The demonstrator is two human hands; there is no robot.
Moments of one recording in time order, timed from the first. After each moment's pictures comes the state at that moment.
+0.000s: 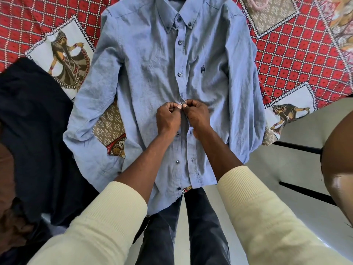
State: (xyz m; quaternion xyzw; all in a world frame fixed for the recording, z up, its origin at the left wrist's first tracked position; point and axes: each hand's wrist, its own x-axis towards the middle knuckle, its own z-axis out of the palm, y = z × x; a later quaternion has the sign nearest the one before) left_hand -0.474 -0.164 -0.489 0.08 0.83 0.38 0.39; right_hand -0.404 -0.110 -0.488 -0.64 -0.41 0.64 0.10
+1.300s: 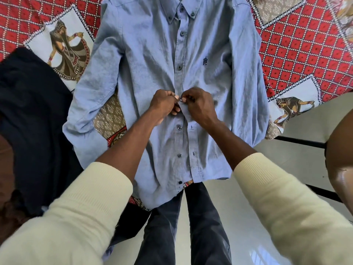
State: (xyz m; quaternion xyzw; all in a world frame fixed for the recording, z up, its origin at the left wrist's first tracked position) left_hand -0.517 -0.158 -0.486 0.11 0.76 0.33 0.56; right_hand -0.392 -0.098 -0.492 -0.48 -0.76 0.44 0.07
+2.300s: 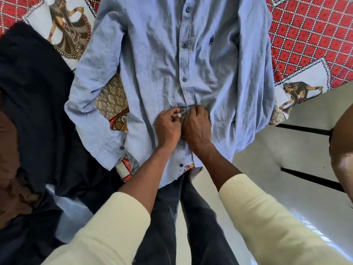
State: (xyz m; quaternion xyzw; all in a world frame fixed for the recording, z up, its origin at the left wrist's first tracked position) left_hand -0.432 -0.258 -0.508 0.15 0.86 0.35 0.35; right_hand -0.357 -0.211 -0.510 -0.51 -0.84 0.15 0.03
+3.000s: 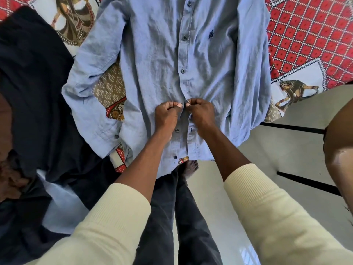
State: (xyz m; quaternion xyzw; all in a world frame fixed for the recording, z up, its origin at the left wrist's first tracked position) left_hand -0.426 -0.248 -0.483 -0.03 0.79 0.43 0.43; right_hand -0.345 -0.178 -0.488 -0.63 -0.43 0.64 0.06
